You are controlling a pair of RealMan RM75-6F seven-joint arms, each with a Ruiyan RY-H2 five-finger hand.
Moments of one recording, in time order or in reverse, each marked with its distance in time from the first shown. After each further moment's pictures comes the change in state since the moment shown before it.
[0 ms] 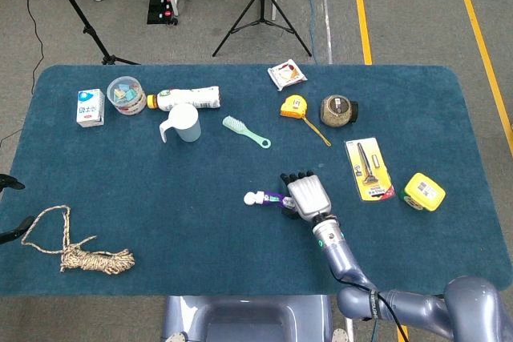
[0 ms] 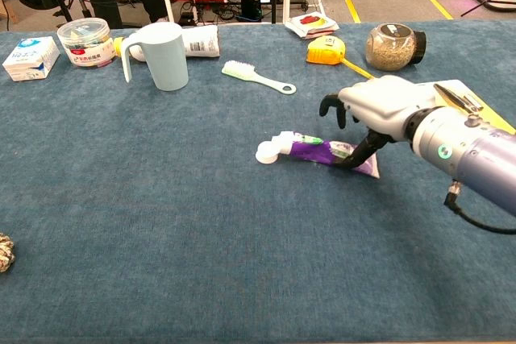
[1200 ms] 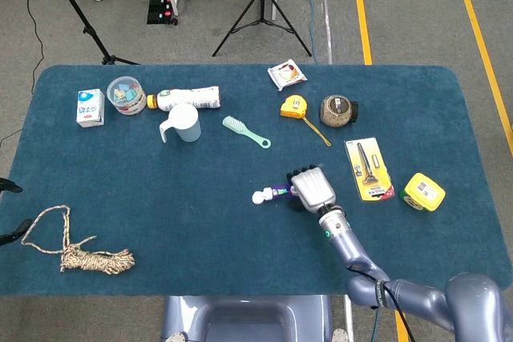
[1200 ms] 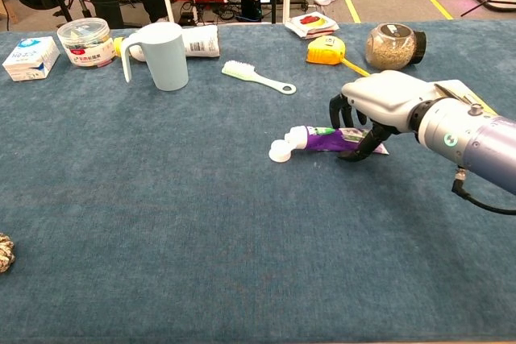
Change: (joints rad) left arm 0.006 -0.020 0.011 0.044 -0.015 -0.011 -0.025; right arm 0.026 0.007 -0.003 0.130 -0.102 -0.095 0.171
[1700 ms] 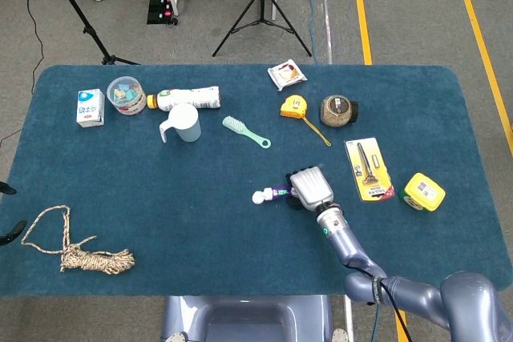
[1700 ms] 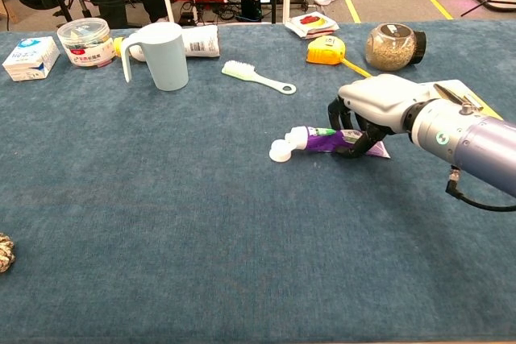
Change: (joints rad) left arm 0.011 0.002 0.003 0.008 -0.008 0.007 -0.009; right arm 0.012 -0.015 0.014 0.034 0.018 -0.038 0.038
